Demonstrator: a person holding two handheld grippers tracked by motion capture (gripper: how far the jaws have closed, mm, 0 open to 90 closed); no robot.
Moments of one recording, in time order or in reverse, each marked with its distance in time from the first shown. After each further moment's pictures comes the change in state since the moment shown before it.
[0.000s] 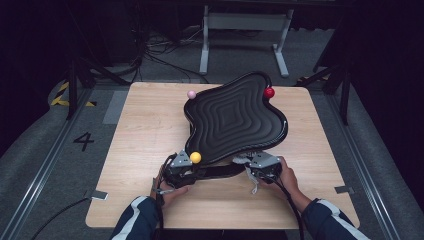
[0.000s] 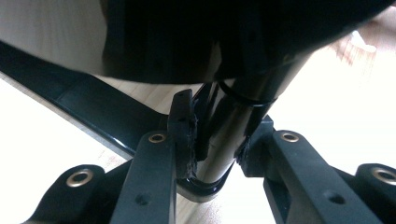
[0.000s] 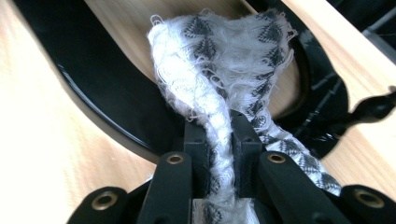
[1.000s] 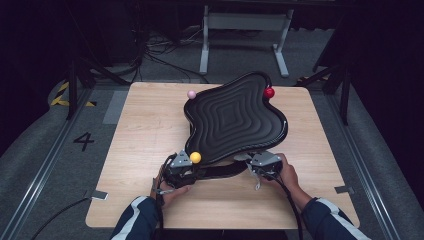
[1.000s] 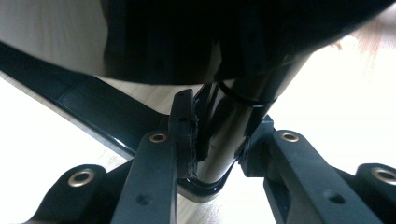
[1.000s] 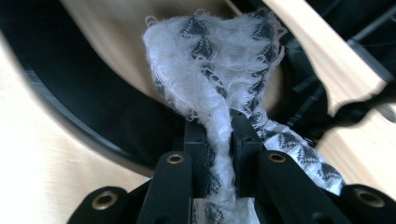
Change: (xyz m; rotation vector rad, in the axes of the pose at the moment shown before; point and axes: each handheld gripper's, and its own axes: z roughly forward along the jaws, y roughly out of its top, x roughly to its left) left arm 0.000 0.000 -0.001 0.006 0.006 0.004; right arm -0.013 -0.005 0.005 -0.010 -0.052 -0.036
